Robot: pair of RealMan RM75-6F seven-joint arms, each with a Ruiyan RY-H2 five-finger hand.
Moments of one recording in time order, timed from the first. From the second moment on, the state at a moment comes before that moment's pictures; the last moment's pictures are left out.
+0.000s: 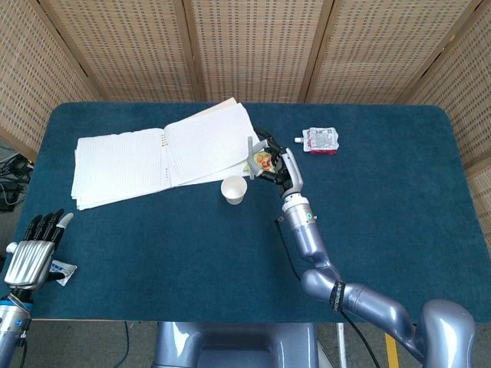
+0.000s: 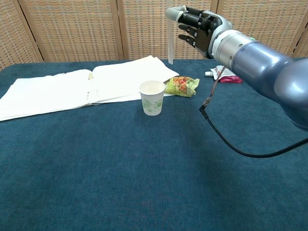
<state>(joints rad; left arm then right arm) -0.17 -1.28 -0.01 -1.39 1.48 1.35 0.08 0.82 -1.87 0.68 -1.22 -1.11 0.87 0.94</state>
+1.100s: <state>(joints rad) -0.18 -1.29 -0.01 -1.38 1.45 1.33 0.07 0.94 -2.01 0.65 -1.00 -1.10 0.83 1.06</state>
